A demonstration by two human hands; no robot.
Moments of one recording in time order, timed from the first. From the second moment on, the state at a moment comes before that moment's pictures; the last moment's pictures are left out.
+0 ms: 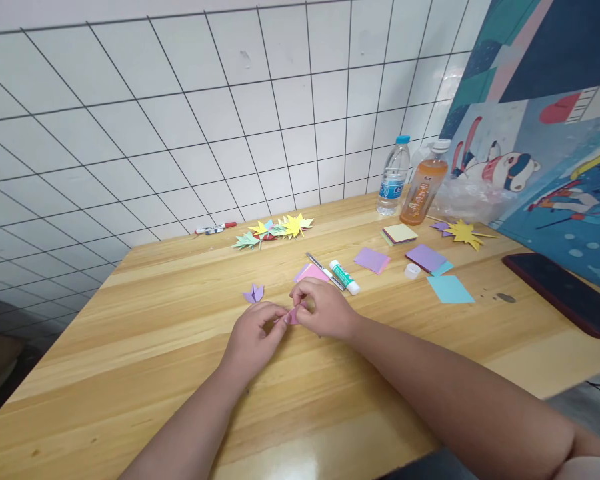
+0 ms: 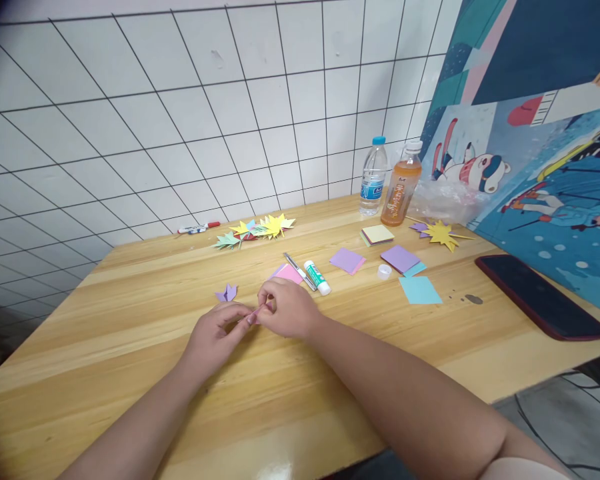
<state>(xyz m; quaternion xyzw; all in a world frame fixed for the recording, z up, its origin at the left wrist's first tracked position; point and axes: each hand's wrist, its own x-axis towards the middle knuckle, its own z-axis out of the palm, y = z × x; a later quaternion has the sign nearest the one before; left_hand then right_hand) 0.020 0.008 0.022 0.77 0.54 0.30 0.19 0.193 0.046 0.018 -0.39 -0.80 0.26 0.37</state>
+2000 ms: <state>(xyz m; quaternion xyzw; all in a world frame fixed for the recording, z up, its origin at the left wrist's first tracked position) 0.014 0.013 0.014 0.68 0.60 0.33 0.25 0.197 0.055 0.010 -0.43 -0.79 0.26 0.35</state>
